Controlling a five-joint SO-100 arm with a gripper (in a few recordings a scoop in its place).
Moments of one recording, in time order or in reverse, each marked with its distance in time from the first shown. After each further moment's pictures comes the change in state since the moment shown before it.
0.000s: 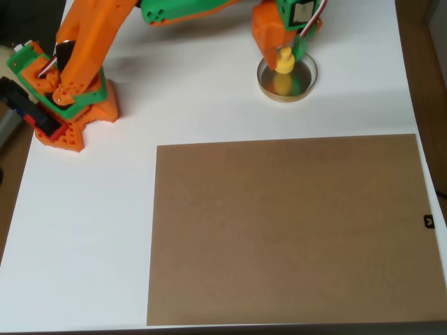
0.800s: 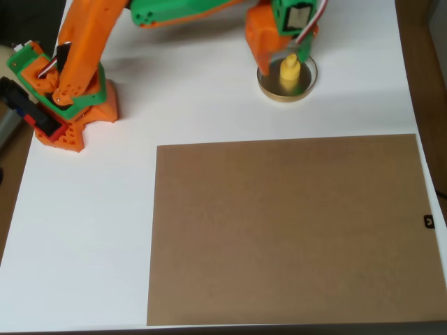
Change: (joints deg) arm 3.6 8.7 7.1 4.3 -4.0
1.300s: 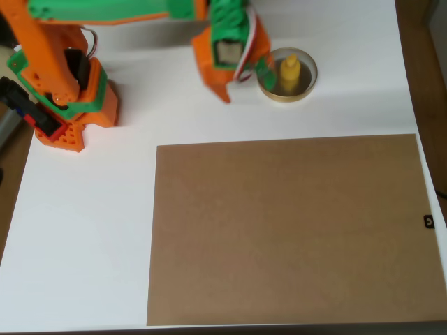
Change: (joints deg) arm 16.2 35.9 40.7 -10.6 -10.7
